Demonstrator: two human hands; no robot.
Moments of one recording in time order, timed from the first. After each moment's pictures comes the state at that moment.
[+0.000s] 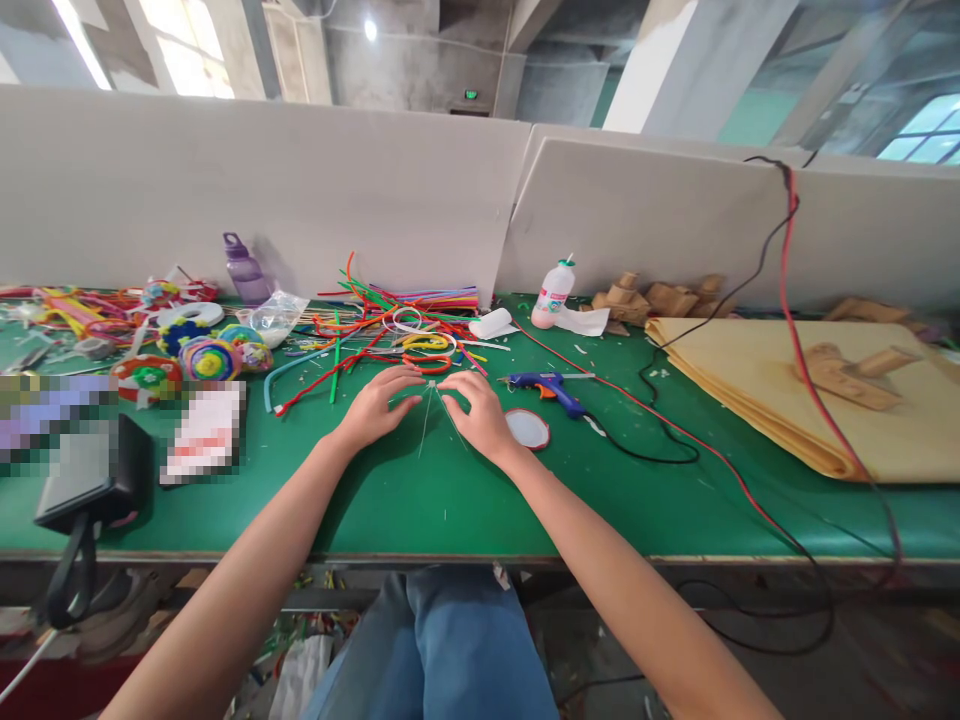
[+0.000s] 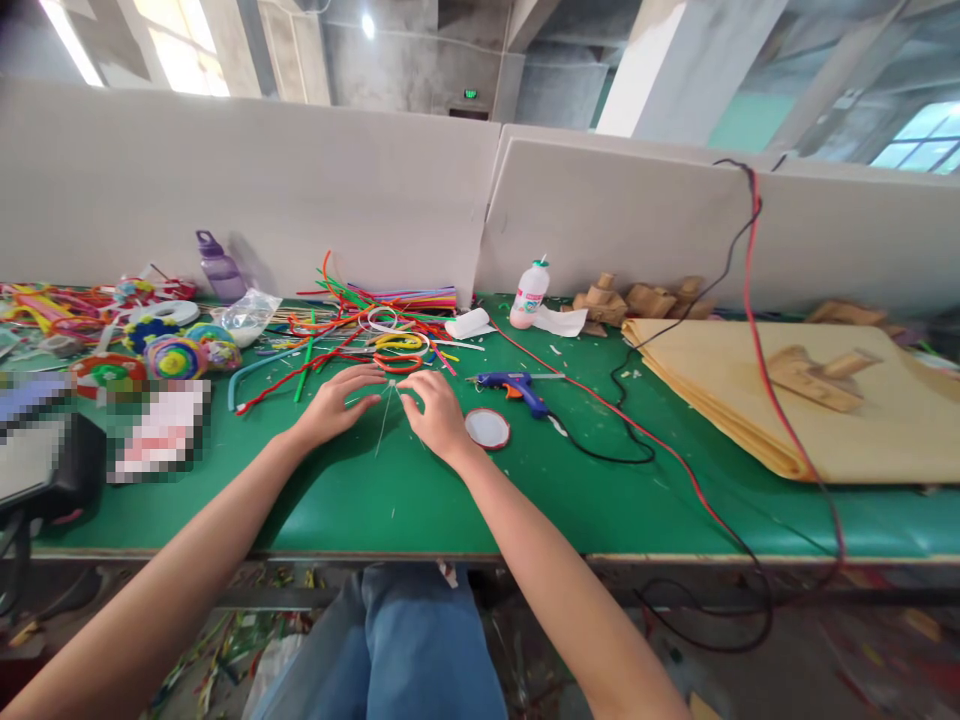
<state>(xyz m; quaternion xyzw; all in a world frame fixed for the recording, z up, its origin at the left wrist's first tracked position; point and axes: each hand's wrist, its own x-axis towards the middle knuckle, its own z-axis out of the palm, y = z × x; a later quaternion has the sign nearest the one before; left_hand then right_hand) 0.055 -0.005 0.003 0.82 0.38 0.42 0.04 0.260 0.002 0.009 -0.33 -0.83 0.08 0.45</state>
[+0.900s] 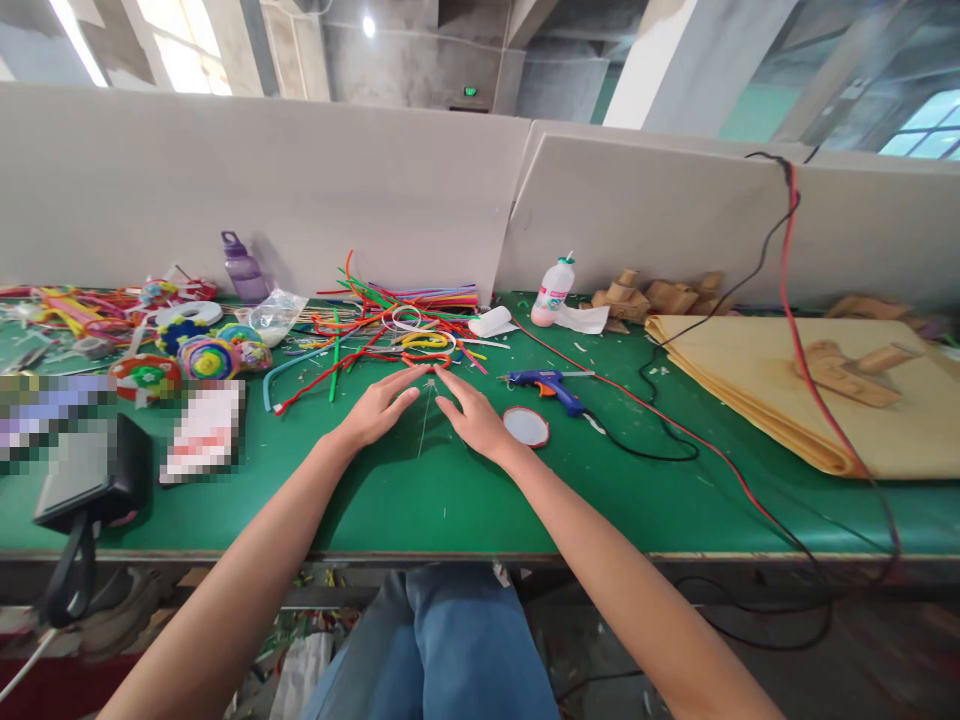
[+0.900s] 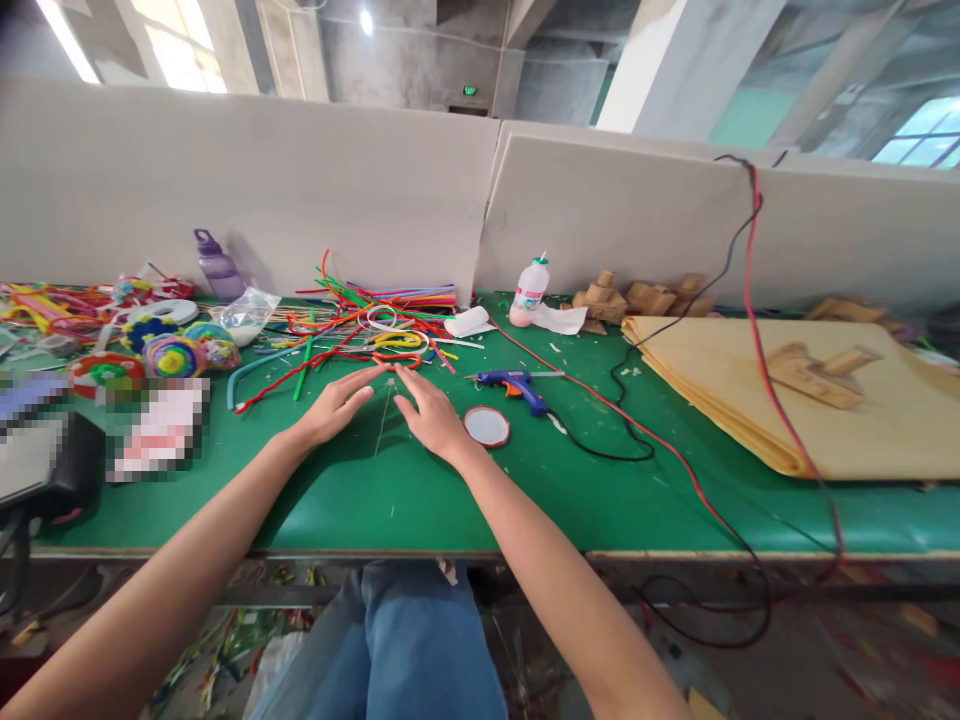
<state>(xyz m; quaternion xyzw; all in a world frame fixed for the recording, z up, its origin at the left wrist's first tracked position) 0.056 -0.011 0.009 0.82 0.41 0.38 0.17 0.259 0.004 0.003 -0.36 -0.85 0.17 0.35</state>
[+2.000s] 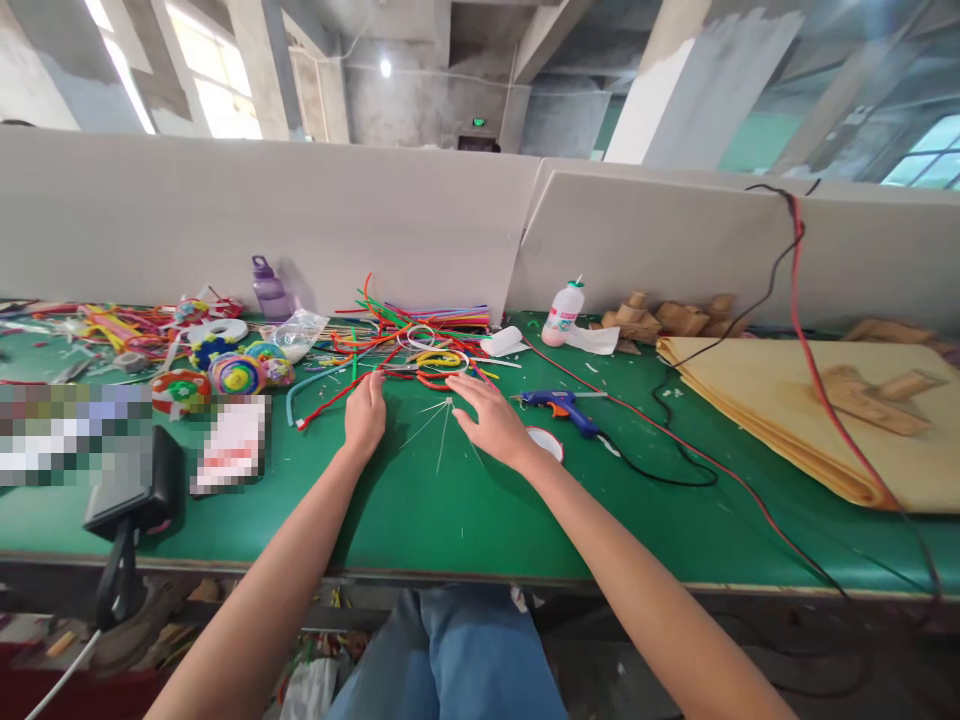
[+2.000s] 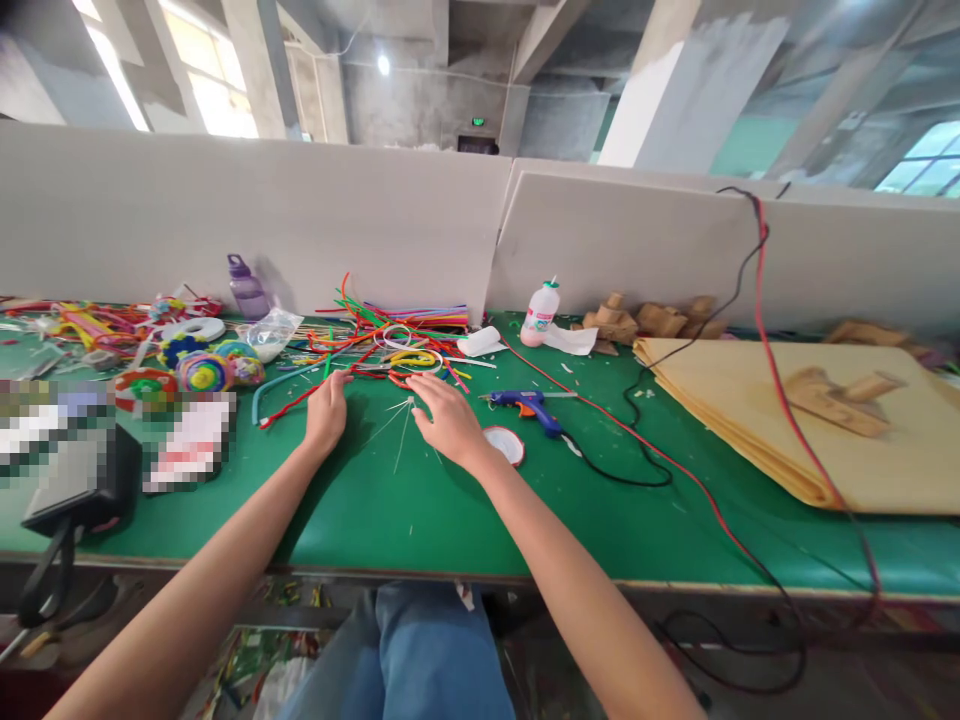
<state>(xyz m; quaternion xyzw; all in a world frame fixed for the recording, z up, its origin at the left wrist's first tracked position) 0.037 0.011 -0.009 0.54 0.64 0.54 0.06 0.259 0.005 0.038 -0.34 -0.88 0.06 0.34</state>
